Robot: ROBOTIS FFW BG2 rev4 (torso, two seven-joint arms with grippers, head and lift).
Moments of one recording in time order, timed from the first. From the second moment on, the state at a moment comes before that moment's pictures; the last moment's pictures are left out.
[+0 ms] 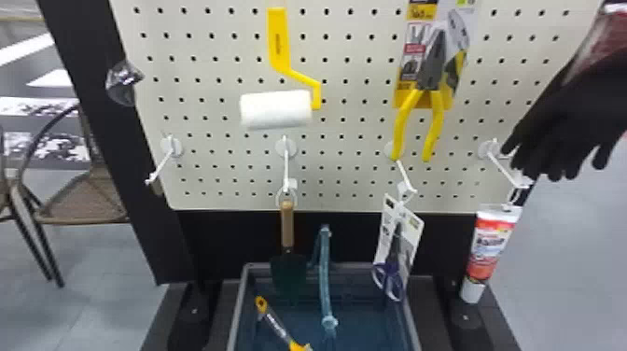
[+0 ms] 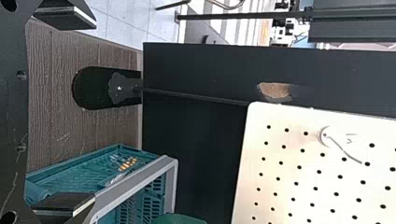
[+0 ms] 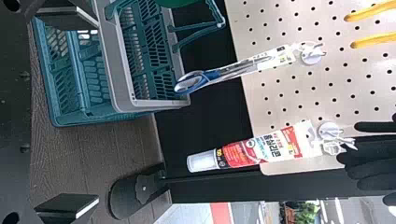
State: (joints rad) left arm 0.84 0.06 0.24 -2.23 0.27 0.14 -0.27; right arm 0.99 -0.10 0.24 -2.16 -0.11 -0.22 -0.19
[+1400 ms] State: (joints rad) left arm 0.84 0.06 0.24 -2.23 0.27 0.14 -0.27; right arm 0.99 -0.10 0.24 -2.16 -0.11 -0.22 -0.19
